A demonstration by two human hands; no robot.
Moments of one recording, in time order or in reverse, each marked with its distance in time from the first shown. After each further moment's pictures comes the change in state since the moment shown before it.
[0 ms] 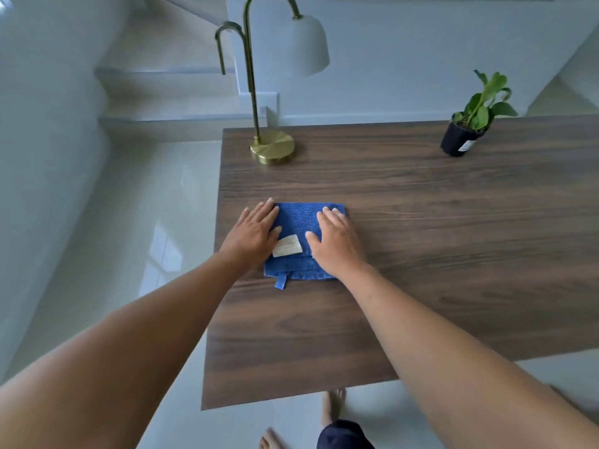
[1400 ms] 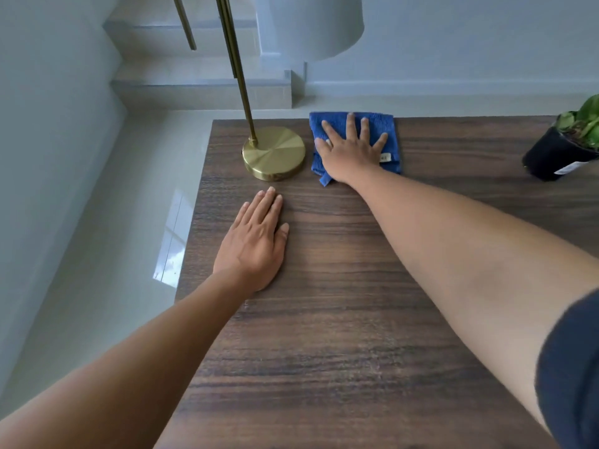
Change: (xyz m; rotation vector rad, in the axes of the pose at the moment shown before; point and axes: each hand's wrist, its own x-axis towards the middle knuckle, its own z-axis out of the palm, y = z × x) left_hand 0.097 -0.001 0.014 0.058 0.113 -0.157; right_hand 0.299 0.043 -0.004 -0.244 -0.187 0.097
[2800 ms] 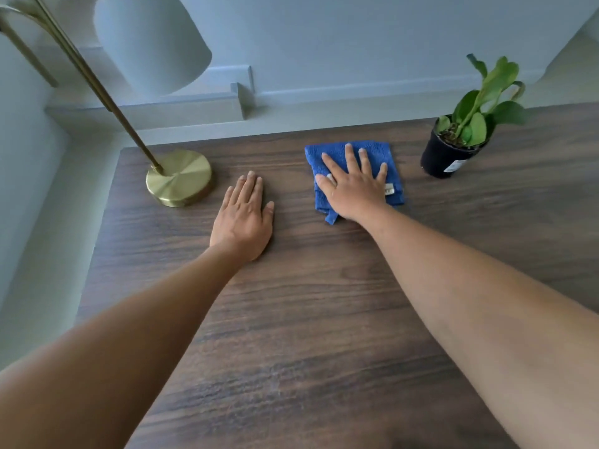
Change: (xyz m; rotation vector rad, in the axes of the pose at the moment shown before) left_hand 0.100 0.110 0.037 -0.002 -0.039 -0.008; right_hand -0.052 0.168 -0.016 -0.004 0.027 0.076
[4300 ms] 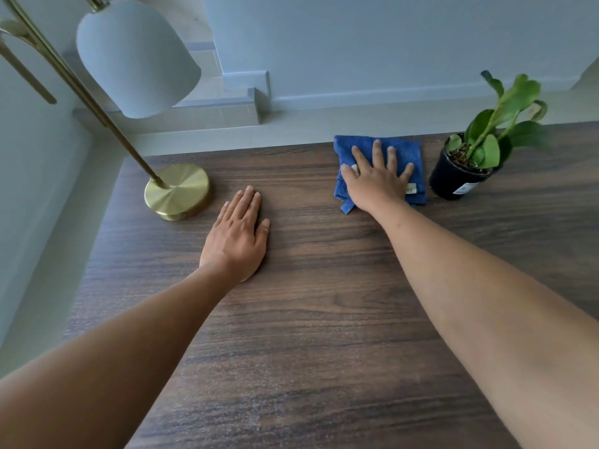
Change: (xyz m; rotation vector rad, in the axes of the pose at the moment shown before) left_hand -0.004 0.000 0.000 0.003 0.029 -0.006; right_hand 0.050 0.032 -0.015 0.081 0.034 0.095
